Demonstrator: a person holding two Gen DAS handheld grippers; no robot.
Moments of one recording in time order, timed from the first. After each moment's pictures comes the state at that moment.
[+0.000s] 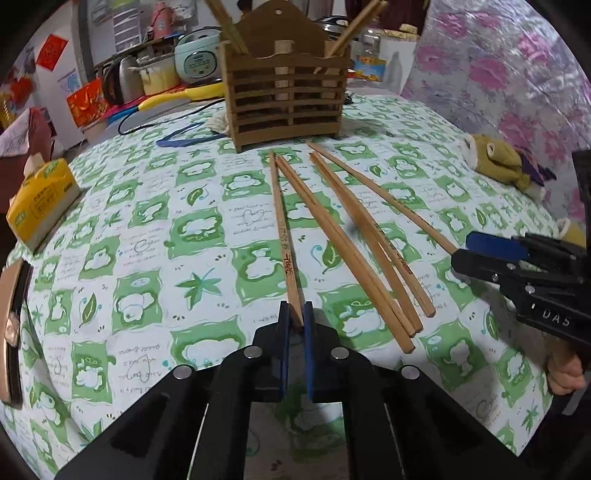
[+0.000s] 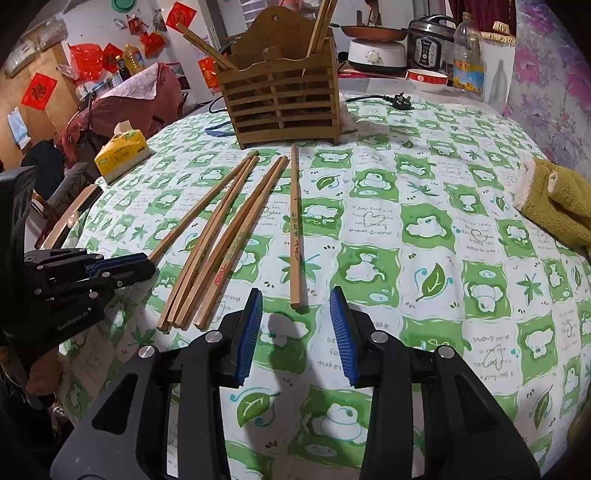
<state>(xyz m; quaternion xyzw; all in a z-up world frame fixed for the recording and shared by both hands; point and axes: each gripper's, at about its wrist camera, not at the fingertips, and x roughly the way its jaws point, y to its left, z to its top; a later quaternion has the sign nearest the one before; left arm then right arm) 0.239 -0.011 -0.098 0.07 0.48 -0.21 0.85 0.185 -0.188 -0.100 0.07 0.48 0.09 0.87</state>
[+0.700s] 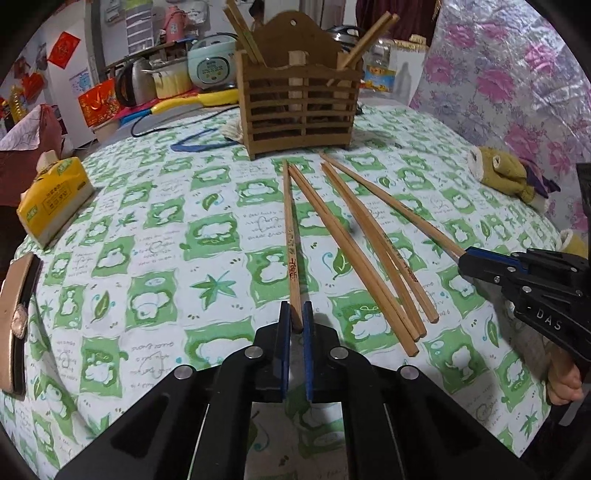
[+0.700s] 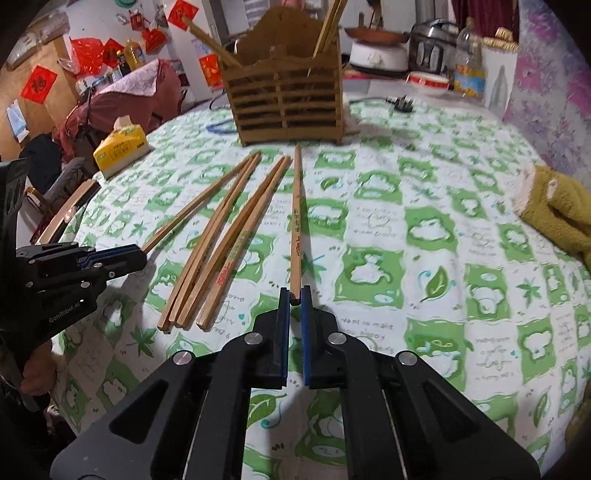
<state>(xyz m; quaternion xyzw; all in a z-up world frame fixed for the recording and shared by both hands) 0.234 -0.004 -0.090 0.06 0.47 -0.19 0.86 0.180 -0.181 -0.096 0.05 0.46 0.08 0.88</state>
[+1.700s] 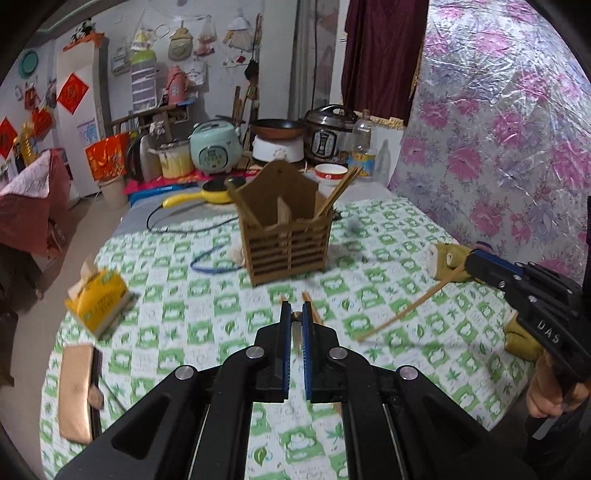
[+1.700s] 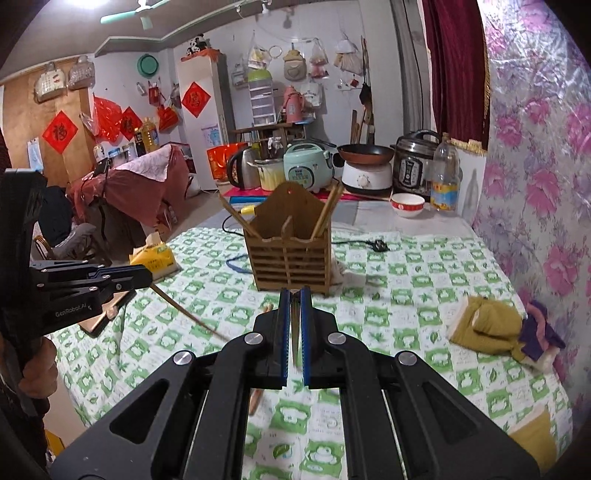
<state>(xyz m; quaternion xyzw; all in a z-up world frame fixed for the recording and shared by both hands) 0.232 -0.010 0.072 0.05 0.36 -0.22 0.91 0.160 -0.197 0.061 0.05 0.30 0.06 0.95</state>
